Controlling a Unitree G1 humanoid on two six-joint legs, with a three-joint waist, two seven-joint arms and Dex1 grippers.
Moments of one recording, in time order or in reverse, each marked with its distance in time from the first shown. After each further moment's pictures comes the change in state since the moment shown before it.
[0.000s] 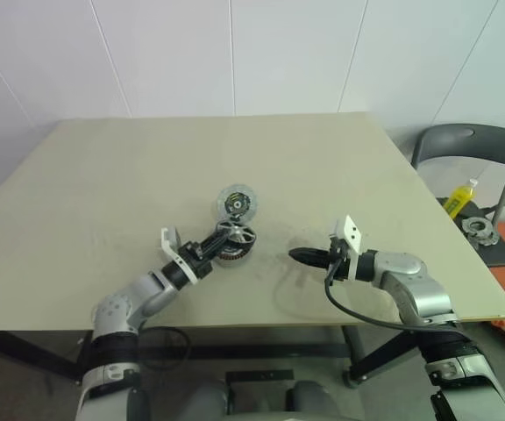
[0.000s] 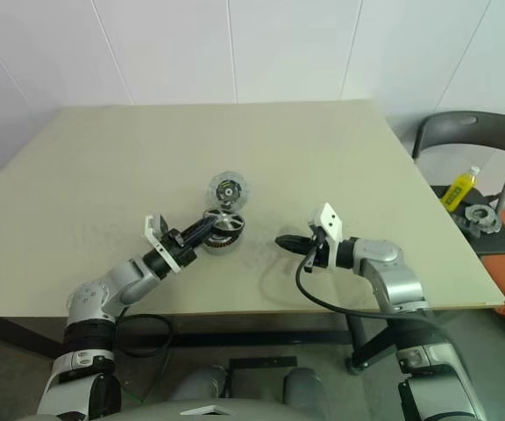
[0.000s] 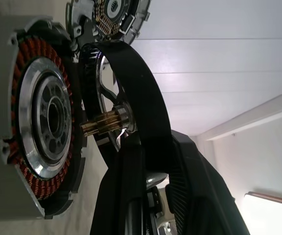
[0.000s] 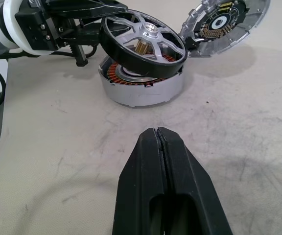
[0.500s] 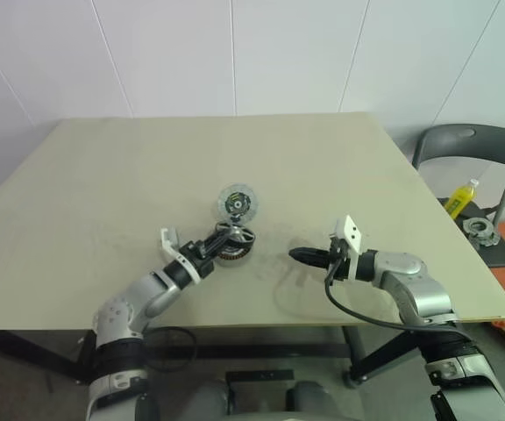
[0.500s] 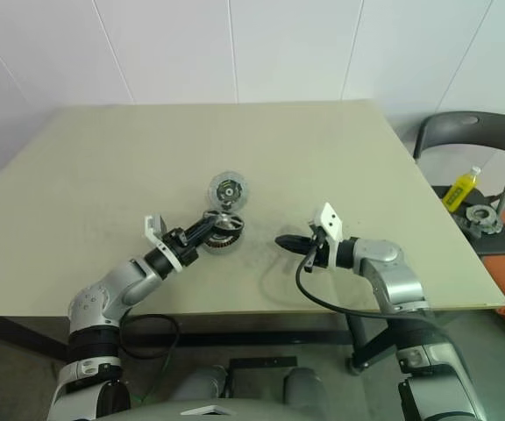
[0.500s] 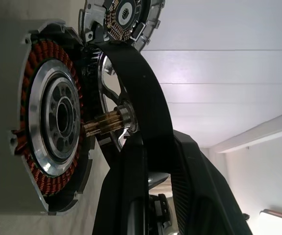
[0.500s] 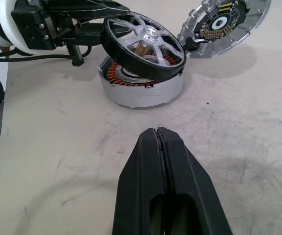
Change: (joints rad) left arm 0.030 -0.059 0.016 -0.092 -0.041 -0.038 0.141; right arm -0.001 0.000 0.000 0.000 0.000 0.000 0.000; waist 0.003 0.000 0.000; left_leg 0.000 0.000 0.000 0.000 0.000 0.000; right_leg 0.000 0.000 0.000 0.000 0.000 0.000
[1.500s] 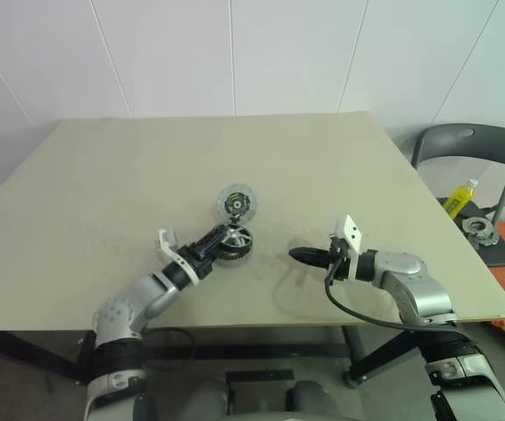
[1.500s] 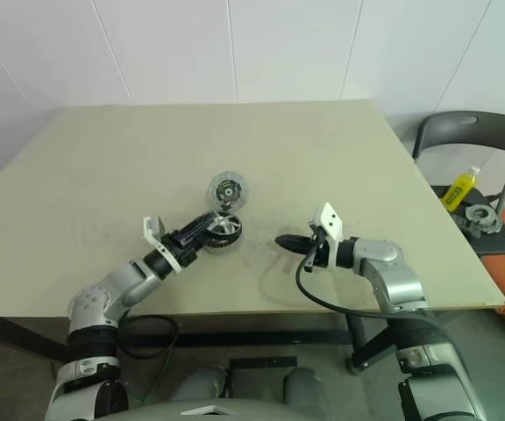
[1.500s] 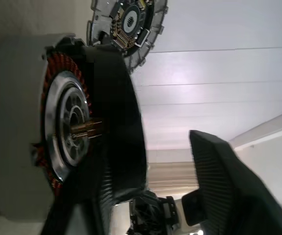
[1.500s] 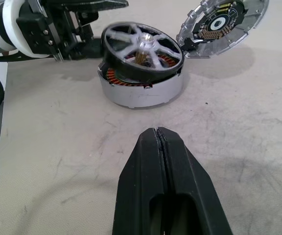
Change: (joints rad) left arm -0.010 0.015 -0.004 0.025 0.091 -0.007 -0.079; right arm -0.001 0.000 -0.002 0.002 0.001 0.000 -0.001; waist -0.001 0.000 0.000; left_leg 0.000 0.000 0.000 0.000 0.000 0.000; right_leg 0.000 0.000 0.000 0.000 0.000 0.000
